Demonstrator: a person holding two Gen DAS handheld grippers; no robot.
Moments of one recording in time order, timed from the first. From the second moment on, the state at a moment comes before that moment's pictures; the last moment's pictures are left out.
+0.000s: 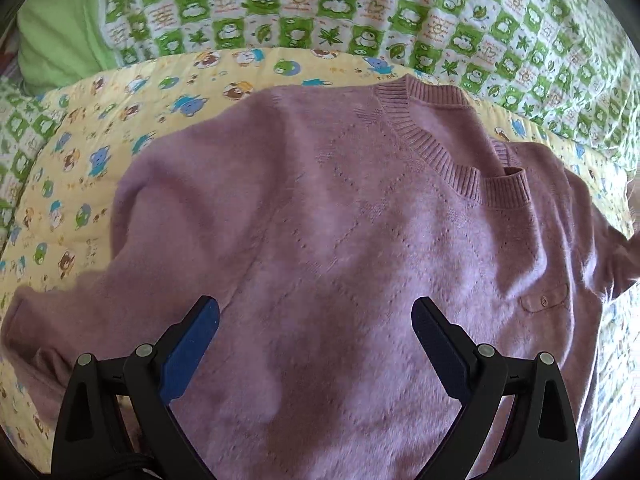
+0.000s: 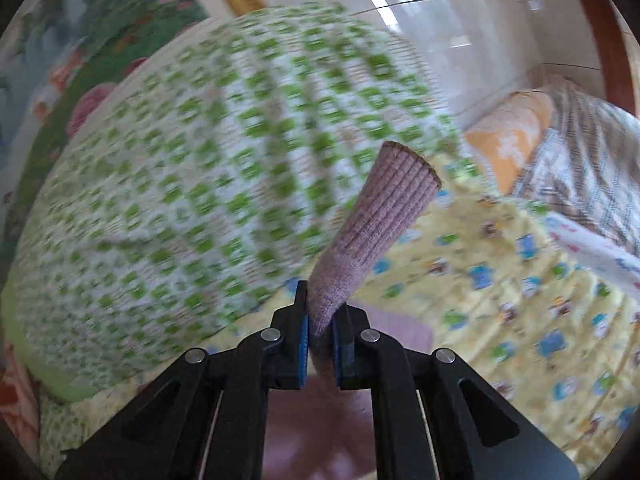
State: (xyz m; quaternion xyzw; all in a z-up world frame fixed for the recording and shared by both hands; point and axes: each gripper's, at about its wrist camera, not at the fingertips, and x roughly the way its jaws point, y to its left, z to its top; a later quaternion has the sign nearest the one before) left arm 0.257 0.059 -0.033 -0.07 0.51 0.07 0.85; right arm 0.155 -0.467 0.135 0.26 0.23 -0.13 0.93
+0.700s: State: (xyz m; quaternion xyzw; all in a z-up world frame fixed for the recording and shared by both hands) left arm 0.231 0.053 -0.039 -0.14 0.54 0.02 0.83; right arm 0.213 -0.203 -0.029 0.27 0.47 0.17 0.82
